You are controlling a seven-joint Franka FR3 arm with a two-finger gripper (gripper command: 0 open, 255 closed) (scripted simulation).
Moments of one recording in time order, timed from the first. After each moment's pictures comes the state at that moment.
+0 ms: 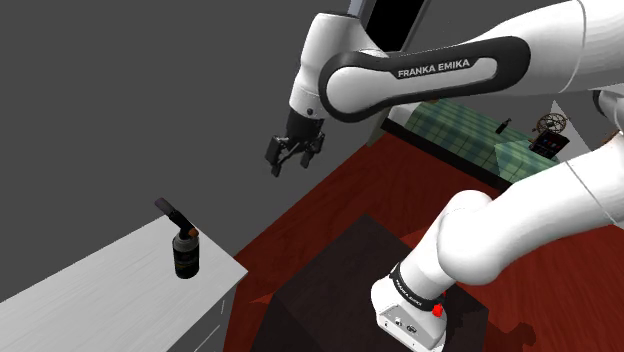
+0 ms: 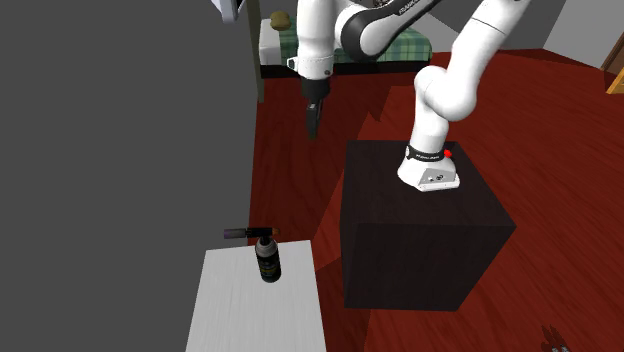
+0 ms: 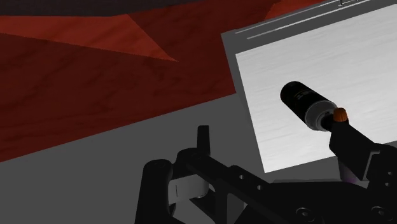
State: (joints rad) arm 0.13 -0.41 0.20 -2.50 0.10 2.11 0.37
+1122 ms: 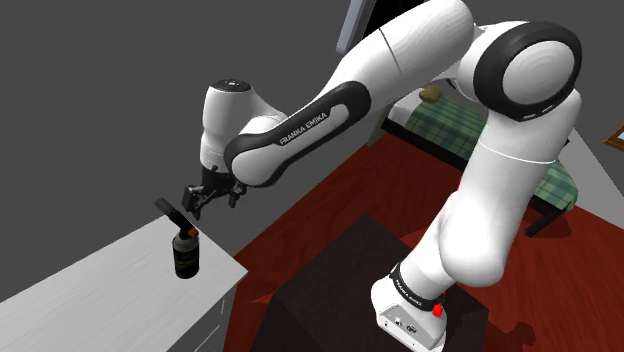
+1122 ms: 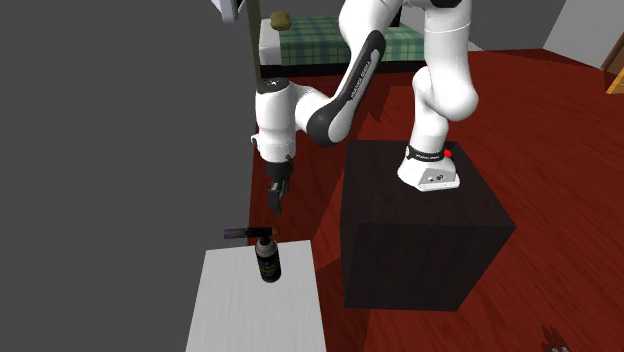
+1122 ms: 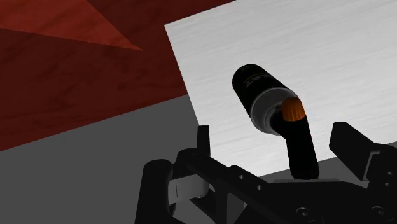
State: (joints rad) arm 0.21 0.25 0.31 -2.22 -0.10 2.48 0.70
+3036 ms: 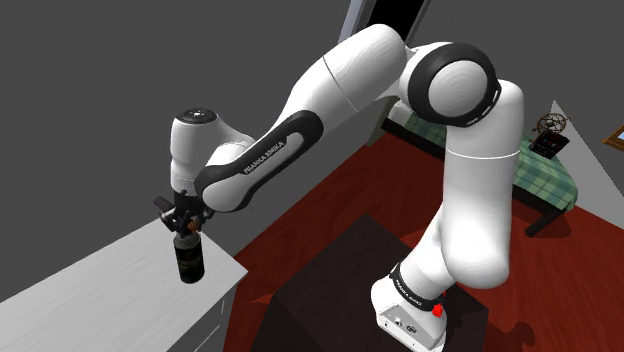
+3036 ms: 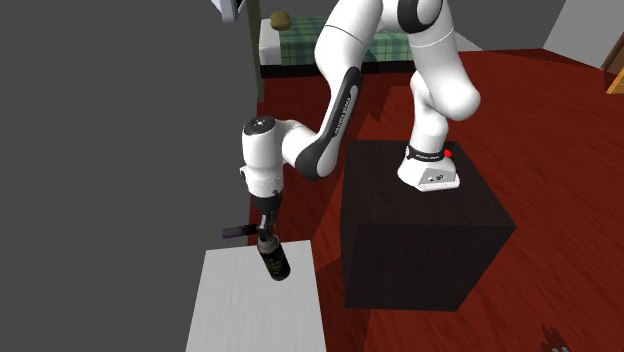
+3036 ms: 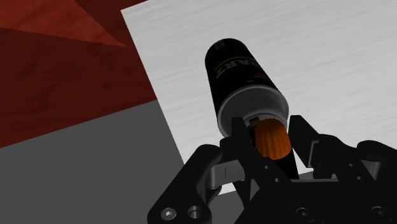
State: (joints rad) arm 0.30 0.51 0.27 -2.03 -0.21 2.55 0.82
